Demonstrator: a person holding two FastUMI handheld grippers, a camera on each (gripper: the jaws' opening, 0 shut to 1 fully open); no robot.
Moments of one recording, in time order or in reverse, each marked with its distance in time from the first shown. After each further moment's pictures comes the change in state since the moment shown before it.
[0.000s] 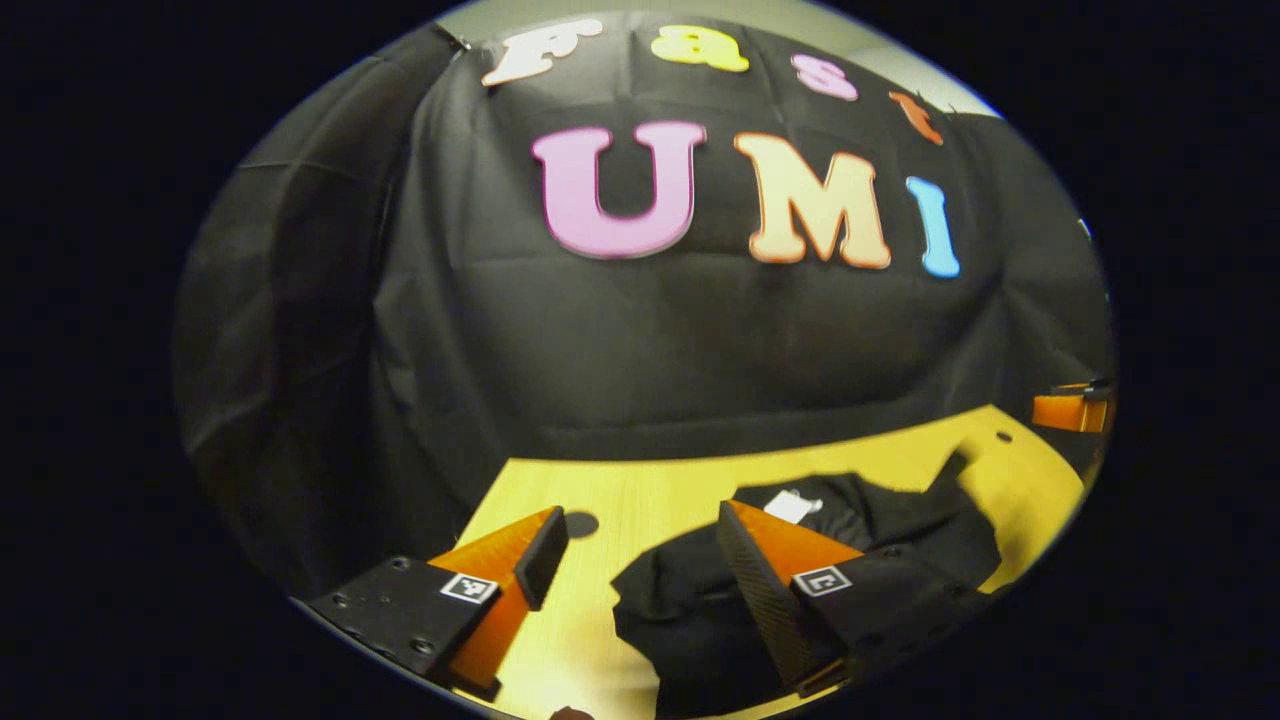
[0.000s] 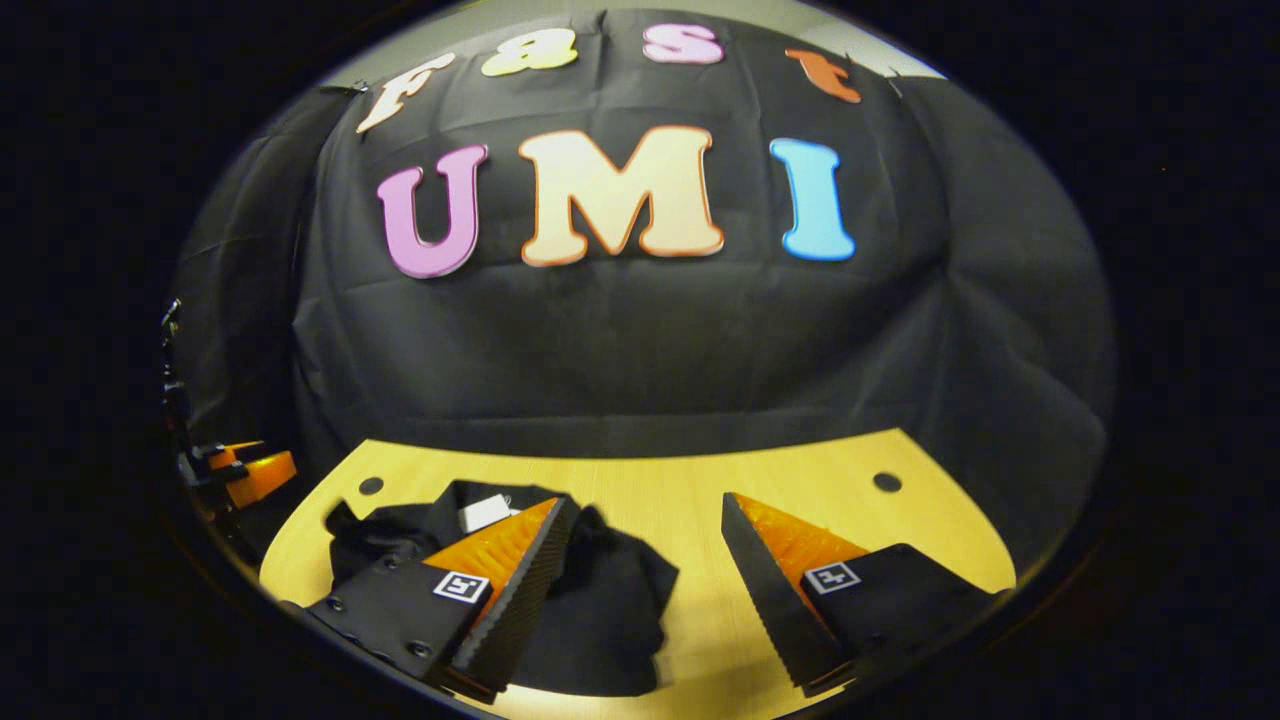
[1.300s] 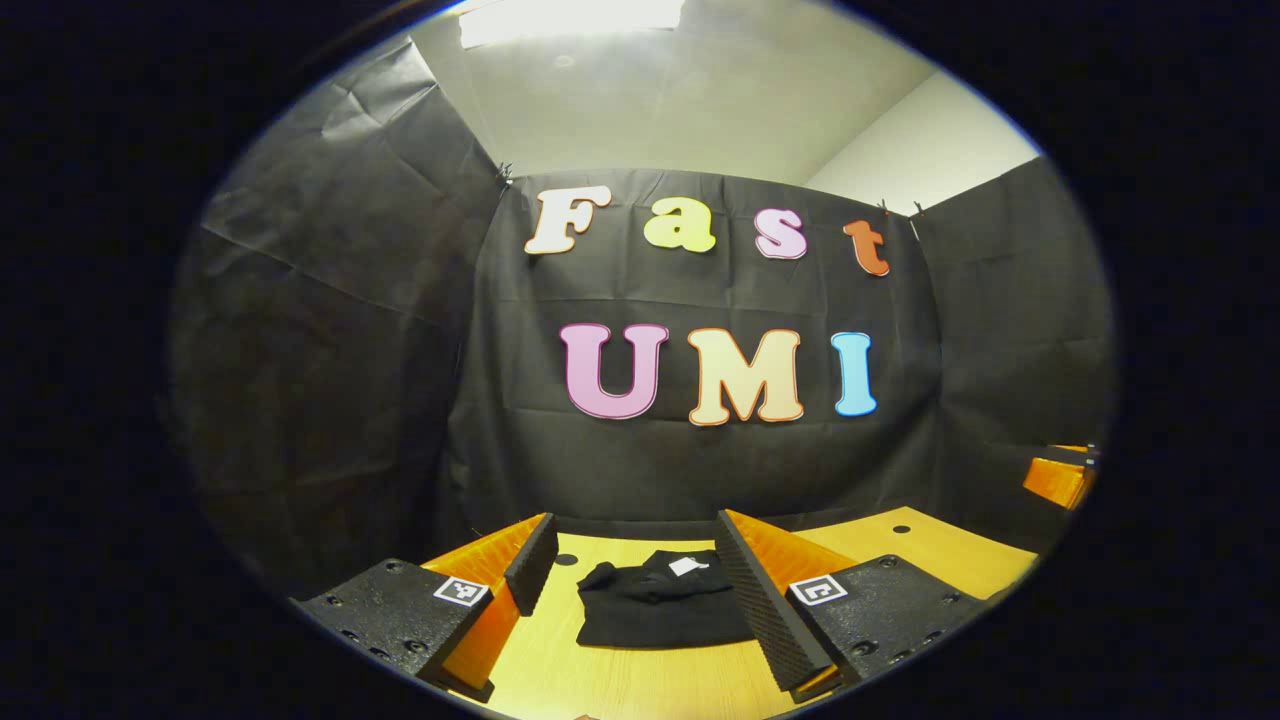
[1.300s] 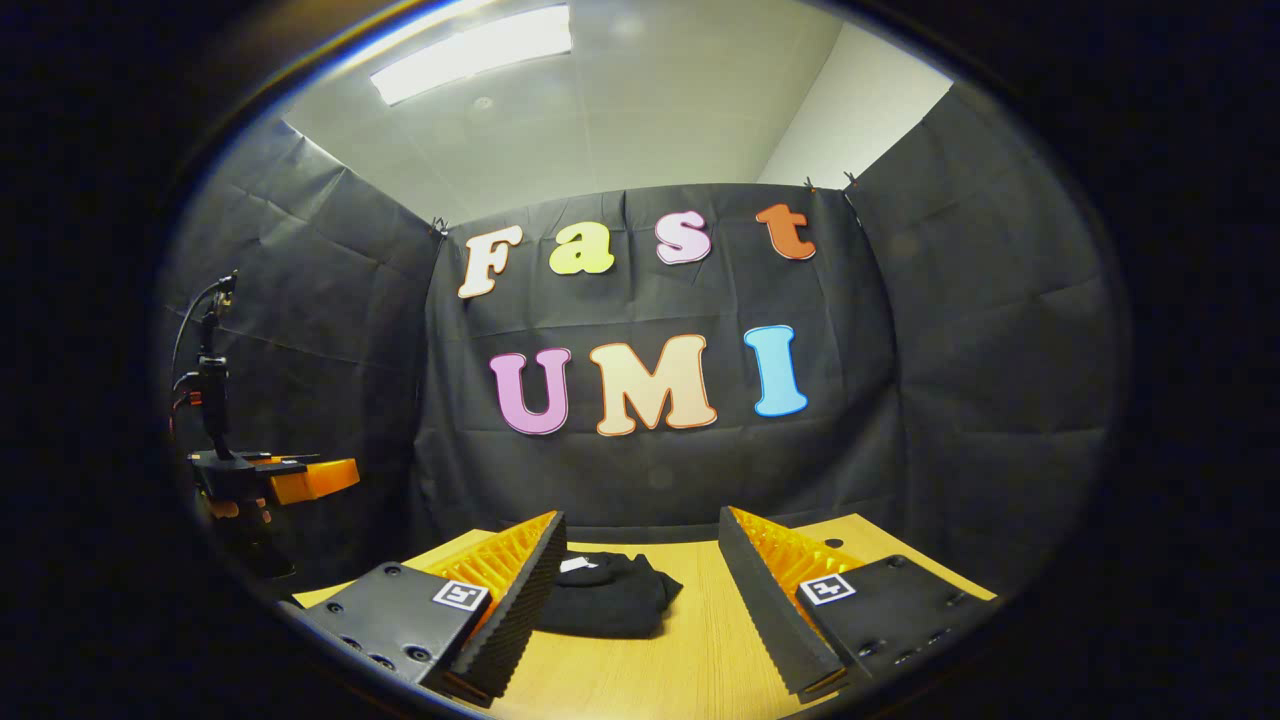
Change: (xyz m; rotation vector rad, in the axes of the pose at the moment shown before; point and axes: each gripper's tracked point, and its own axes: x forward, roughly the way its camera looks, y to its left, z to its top) left arm -0.319 -0.104 0.104 -0.005 -0.293 0.058; right arm -0.347 -0.057 -0.025 0.052 -0.430 0.174
